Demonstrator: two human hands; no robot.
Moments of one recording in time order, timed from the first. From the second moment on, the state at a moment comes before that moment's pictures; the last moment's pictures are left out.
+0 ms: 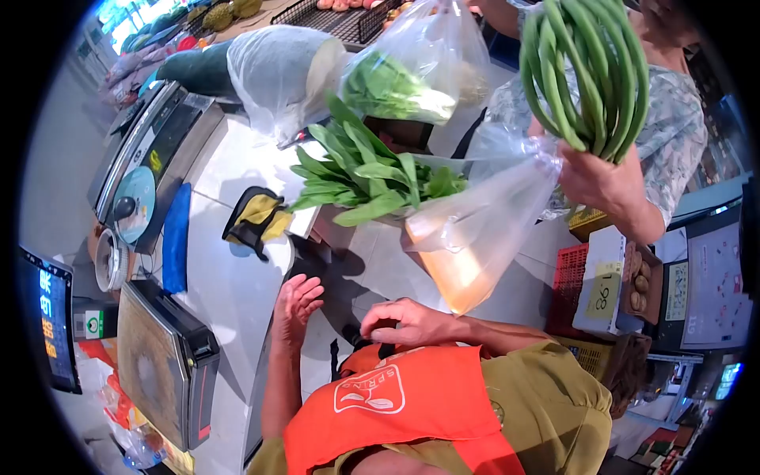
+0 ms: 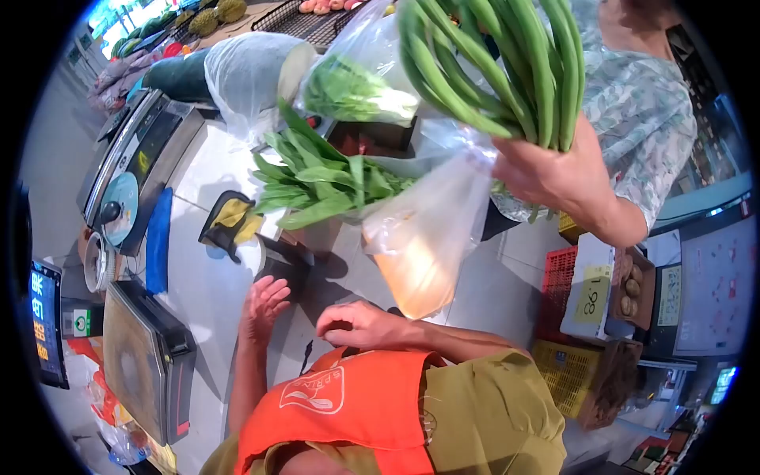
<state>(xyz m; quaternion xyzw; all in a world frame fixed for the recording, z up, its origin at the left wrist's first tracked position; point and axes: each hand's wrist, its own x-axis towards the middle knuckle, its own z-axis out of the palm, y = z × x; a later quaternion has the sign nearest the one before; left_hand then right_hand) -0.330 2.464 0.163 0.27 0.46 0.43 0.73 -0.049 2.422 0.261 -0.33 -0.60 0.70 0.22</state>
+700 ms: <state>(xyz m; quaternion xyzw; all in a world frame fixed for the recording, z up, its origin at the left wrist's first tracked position) -0.292 2.514 0.200 0.26 0.22 0.50 0.80 -0.022 2.526 0.247 -0.52 -0.37 0.62 0.46</state>
